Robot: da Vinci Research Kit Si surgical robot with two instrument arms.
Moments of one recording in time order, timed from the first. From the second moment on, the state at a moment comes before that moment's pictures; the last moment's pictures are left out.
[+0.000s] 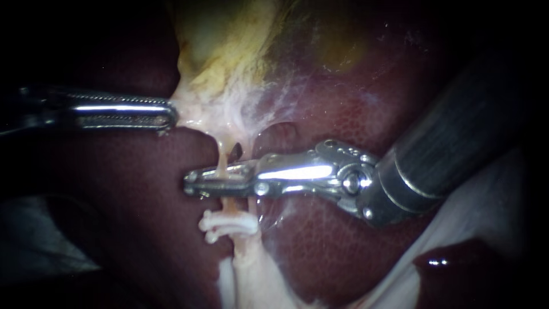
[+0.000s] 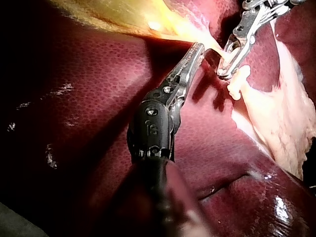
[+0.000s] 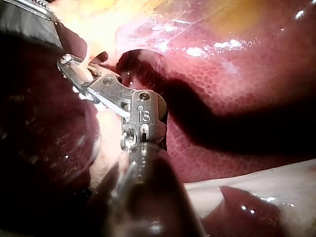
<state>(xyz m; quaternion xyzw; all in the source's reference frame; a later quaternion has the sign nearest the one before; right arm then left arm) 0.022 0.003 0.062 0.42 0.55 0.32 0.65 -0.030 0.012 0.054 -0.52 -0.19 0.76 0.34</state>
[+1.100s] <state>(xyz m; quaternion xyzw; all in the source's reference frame) 0.021 0.005 0.065 0.29 0.59 0.23 0.72 -0.030 0.012 0.054 -0.52 -0.19 0.76 0.34</state>
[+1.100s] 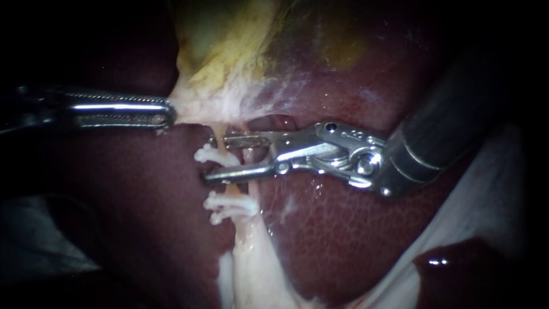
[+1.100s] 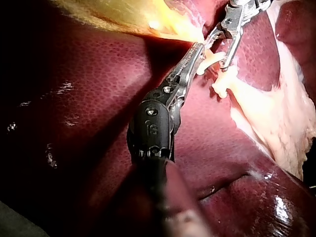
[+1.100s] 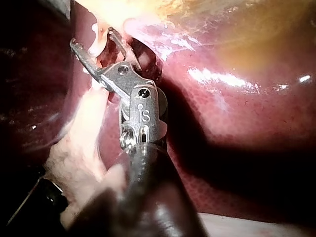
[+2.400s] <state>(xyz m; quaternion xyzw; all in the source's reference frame) 0.006 0.005 0.053 0.20 0.54 0.10 0.81 -0.030 0.012 0.055 -0.52 -0.19 0.76 0.34</state>
